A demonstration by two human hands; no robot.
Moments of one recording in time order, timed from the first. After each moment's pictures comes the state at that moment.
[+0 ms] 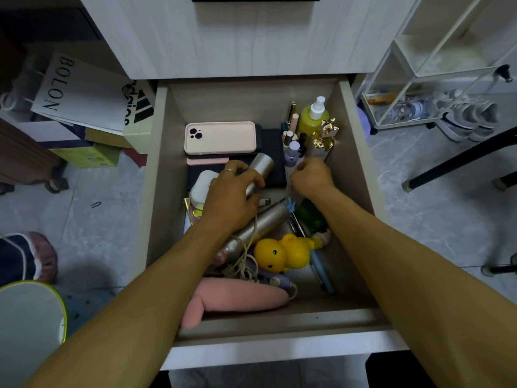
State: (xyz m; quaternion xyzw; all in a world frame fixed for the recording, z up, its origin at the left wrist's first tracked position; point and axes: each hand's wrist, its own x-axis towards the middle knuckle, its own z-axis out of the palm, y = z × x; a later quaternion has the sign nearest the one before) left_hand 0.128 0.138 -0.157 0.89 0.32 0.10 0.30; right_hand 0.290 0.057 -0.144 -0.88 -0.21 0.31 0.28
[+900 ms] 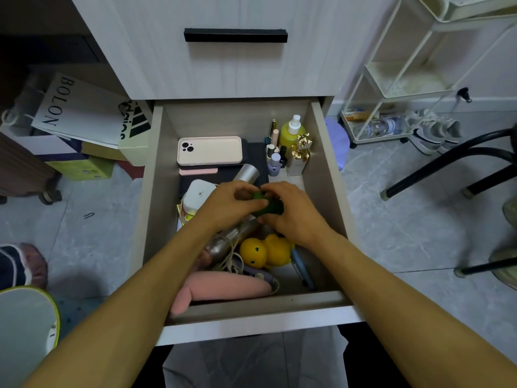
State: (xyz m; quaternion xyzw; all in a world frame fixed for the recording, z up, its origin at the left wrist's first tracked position) left_hand 0.129 0.114 -0.111 0.73 0.36 0.04 0.58; right_hand 0.247 -0.013 -0.106 -0.78 -0.48 0.27 0.30
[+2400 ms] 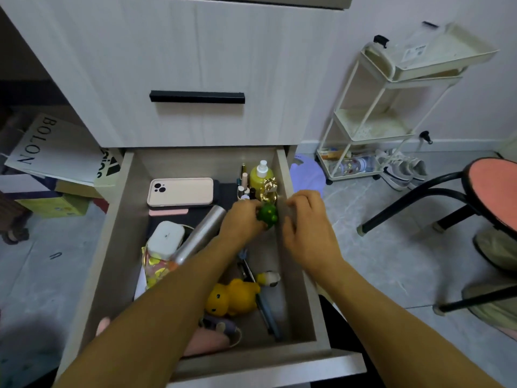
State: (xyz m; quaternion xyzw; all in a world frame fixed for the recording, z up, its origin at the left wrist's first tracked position) left_hand 0.245 0.099 -0.127 0.87 0.34 0.03 0.36; right_hand 0.312 -0.044 -0.079 -0.84 -0.45 0.00 0.30
